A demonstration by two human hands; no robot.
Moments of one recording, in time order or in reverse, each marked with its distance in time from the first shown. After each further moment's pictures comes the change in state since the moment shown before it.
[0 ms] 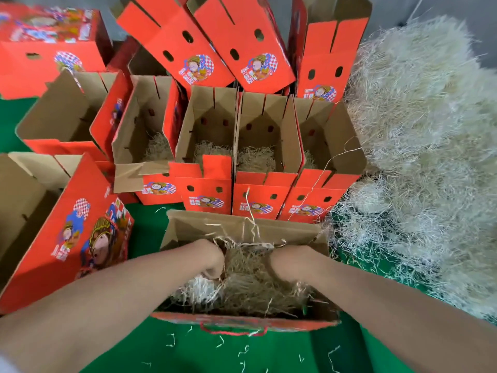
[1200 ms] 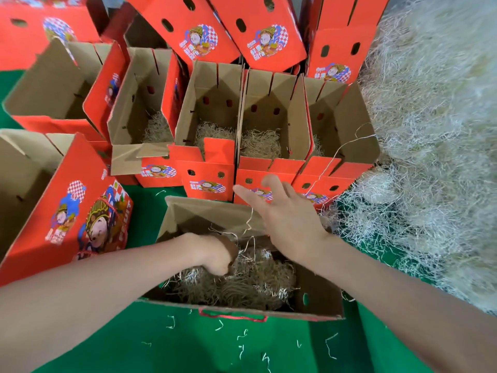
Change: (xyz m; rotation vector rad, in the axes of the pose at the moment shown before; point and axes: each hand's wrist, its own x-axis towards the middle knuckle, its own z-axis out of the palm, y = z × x) left_hand -0.016 0.003 0.013 -0.132 0.283 0.209; right_hand -0.034 0.000 -0.027 0.106 1.045 0.073
